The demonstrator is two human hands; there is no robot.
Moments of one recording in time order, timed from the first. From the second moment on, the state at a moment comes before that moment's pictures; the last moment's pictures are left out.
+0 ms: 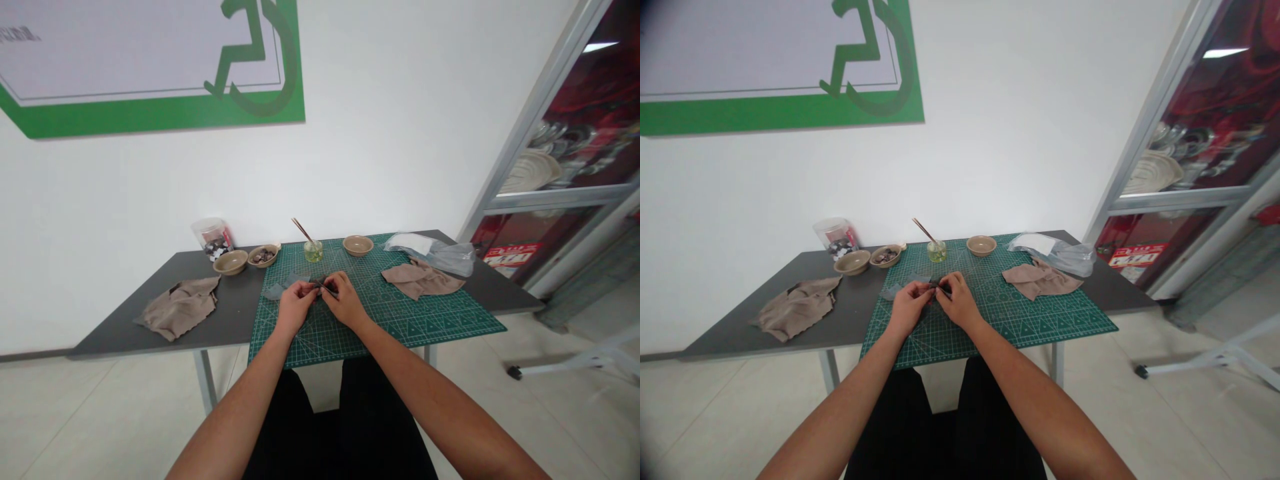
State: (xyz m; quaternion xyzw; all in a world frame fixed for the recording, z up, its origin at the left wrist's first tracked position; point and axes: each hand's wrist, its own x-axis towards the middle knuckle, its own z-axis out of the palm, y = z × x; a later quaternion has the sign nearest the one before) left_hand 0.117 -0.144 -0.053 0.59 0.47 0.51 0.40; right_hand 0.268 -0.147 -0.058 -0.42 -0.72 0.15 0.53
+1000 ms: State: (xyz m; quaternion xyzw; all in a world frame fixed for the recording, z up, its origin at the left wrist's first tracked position) left_hand 0.115 -0.146 -0.049 0.61 0.49 0.50 0.37; right_hand 0.266 -0.149 -0.062 -0.42 -0.81 0.03 0.40
